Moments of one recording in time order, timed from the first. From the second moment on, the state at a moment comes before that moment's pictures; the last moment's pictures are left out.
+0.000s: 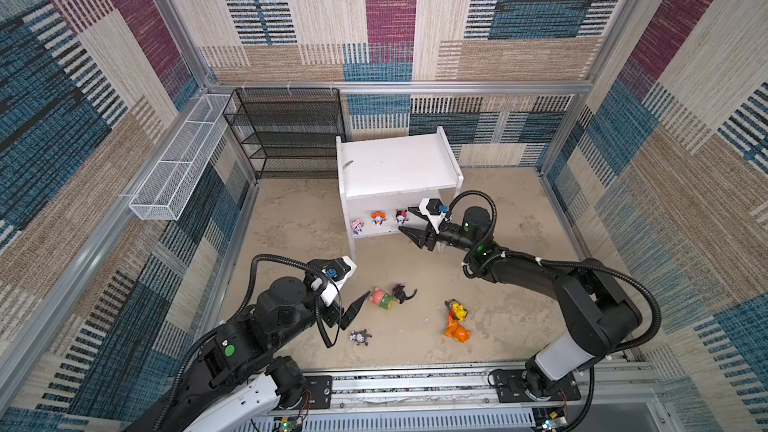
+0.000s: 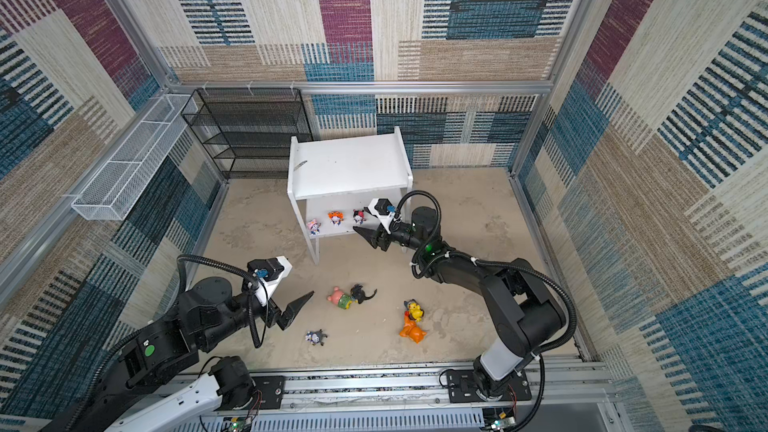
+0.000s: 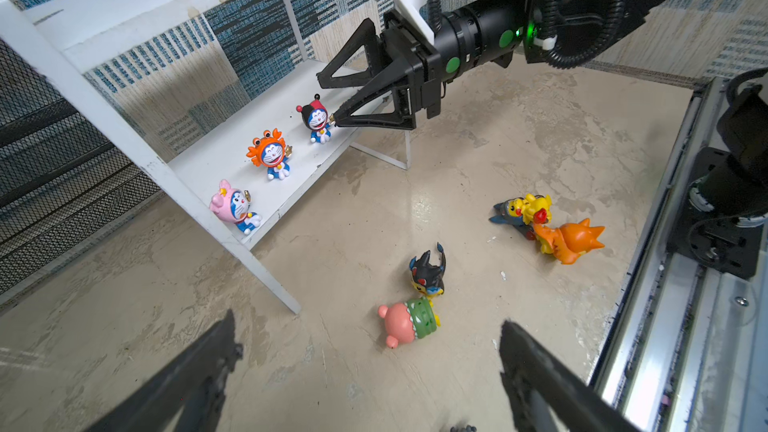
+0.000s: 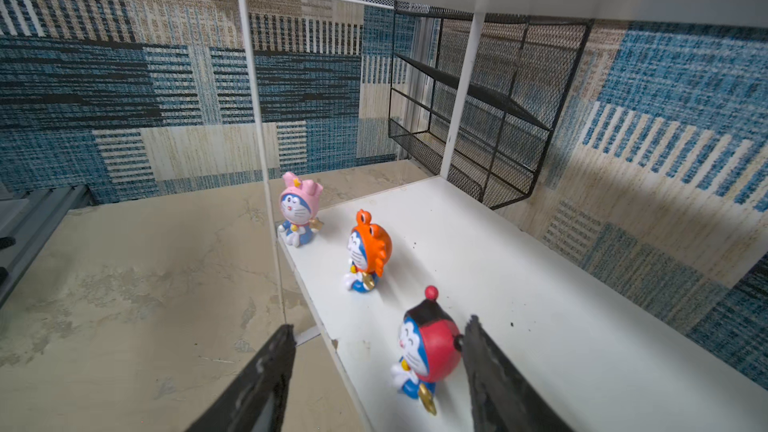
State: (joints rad) left arm -0.86 0.53 0.79 -0.64 -0.13 0.14; right arm 0.52 1.58 0.80 0.74 -0.60 -0.13
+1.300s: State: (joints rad) left arm -0.86 0.46 0.82 -0.82 -0.32 -0.04; right arm 1.16 1.87 0.62 0.70 -0.35 0.12
